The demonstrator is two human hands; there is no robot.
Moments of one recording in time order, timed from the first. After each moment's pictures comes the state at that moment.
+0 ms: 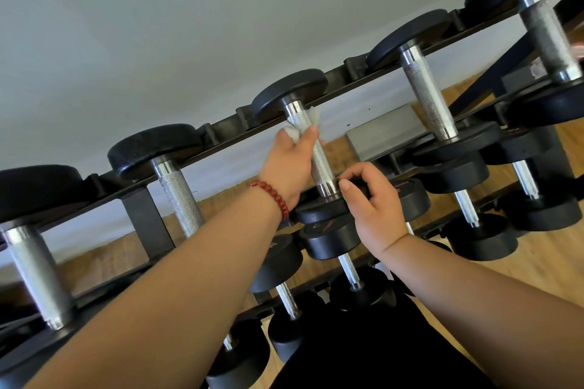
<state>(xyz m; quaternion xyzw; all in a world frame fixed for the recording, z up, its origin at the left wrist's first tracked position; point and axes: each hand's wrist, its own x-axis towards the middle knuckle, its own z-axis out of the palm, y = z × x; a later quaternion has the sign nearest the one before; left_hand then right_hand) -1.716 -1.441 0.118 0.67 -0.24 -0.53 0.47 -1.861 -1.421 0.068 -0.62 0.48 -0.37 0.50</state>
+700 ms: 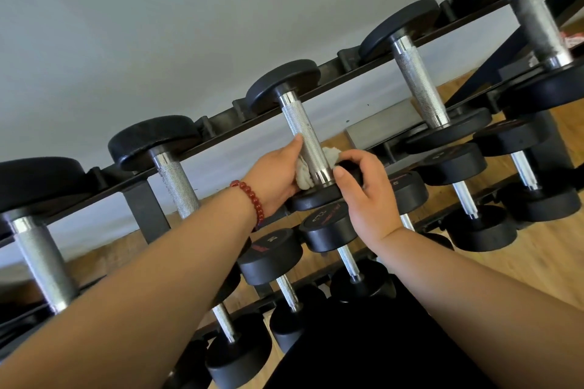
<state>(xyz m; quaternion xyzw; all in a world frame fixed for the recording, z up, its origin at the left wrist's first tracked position) -1.709 -1.416 0.115 0.67 -0.20 -0.61 0.37 -1.864 -1.412 0.069 -0.62 0.50 -0.36 0.49</state>
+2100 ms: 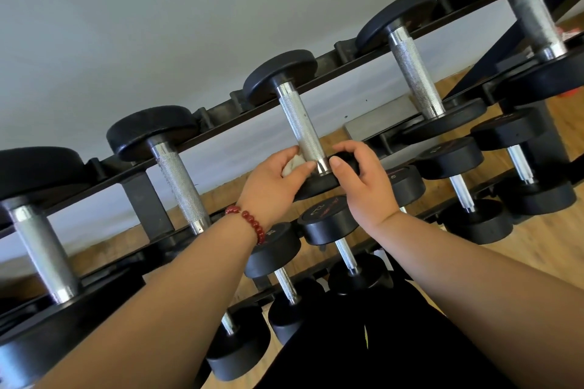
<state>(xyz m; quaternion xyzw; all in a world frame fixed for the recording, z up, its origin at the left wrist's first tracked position) -1.719 -1.375 0.121 0.73 -0.43 -0.44 0.29 -1.866 -1.416 0.070 -0.63 0.48 -0.35 0.51</state>
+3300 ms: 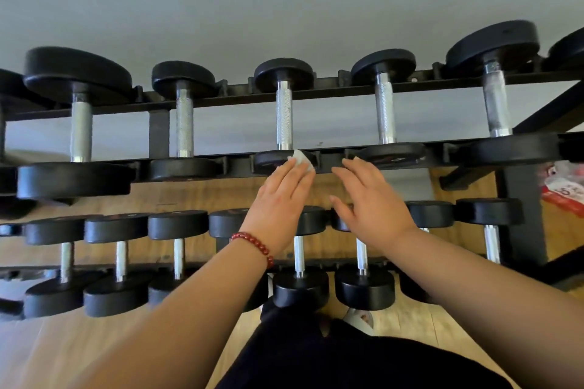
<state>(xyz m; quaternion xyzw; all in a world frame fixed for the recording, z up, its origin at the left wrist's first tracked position) -1.869 -1.317 0.130 0.79 -0.60 -0.05 0.06 -2.011 -1.444 0.110 -0.94 0.27 -0.08 0.21</state>
